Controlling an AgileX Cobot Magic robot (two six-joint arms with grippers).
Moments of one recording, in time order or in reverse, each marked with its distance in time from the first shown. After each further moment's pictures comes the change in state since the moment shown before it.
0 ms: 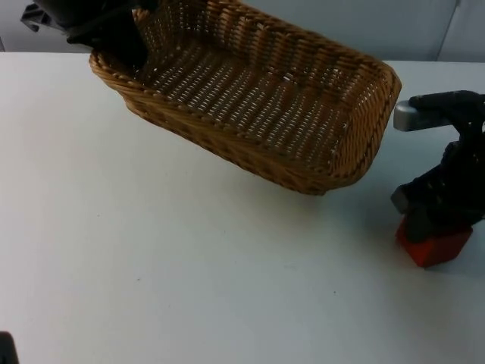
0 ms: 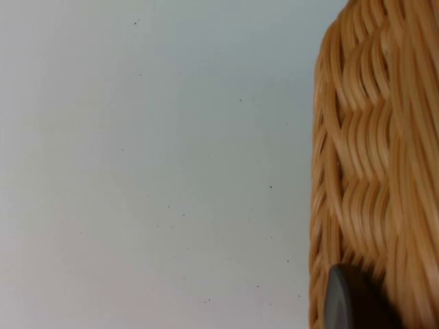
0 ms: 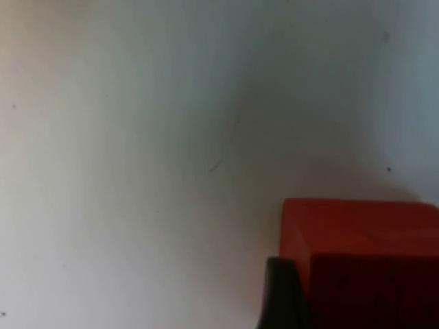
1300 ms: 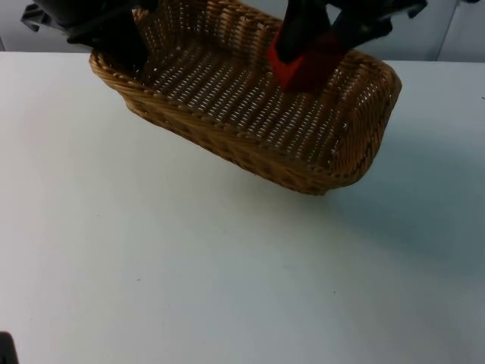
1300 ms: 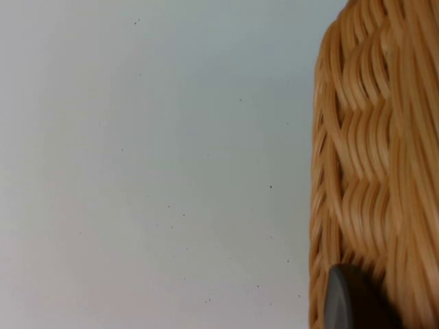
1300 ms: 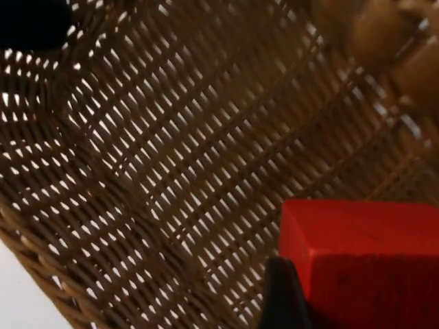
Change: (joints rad) right arm 0.180 0.065 -0.673 0.197 0.348 0.031; left arm 0.000 0.000 0.000 0.000 0.000 0.000
